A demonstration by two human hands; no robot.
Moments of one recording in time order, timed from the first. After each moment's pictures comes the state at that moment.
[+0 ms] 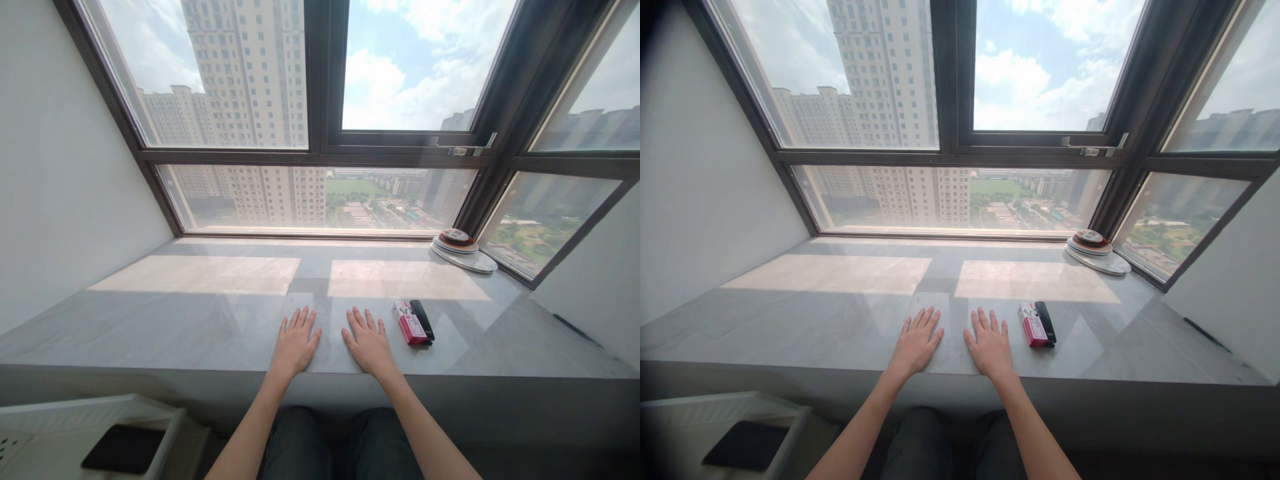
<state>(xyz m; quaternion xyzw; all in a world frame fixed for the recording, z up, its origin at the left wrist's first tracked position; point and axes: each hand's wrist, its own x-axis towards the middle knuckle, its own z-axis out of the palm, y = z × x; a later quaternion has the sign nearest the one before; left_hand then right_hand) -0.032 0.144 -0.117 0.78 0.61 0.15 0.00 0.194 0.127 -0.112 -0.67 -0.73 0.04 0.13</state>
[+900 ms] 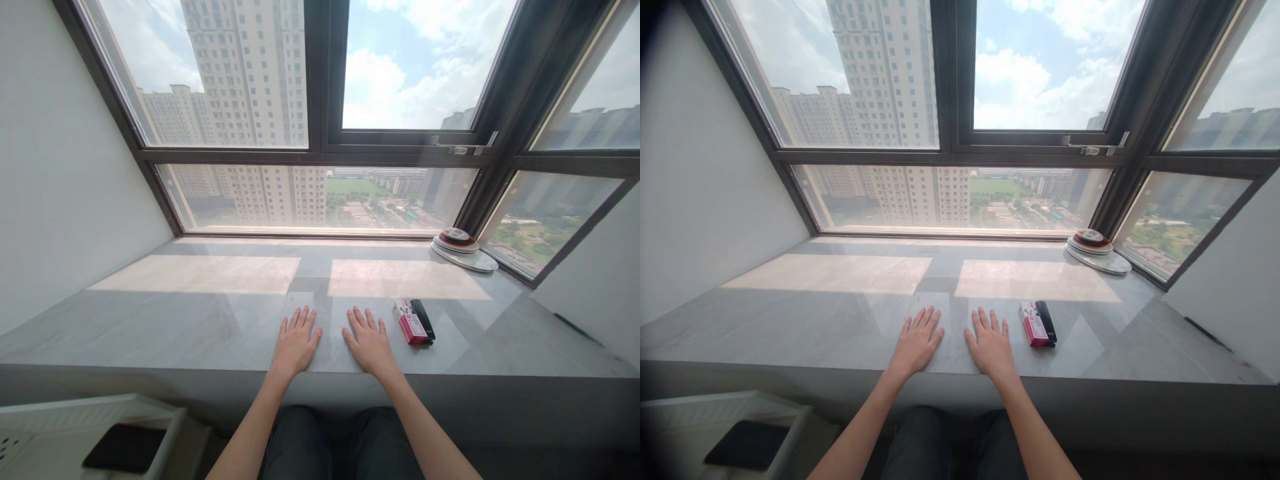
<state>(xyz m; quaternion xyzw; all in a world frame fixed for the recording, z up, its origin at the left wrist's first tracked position) -0.033 0.145 -0.123 0.78 0.60 0.15 -0.02 0.194 0.128 -0.115 -0.67 -0.73 0.03 0.13</state>
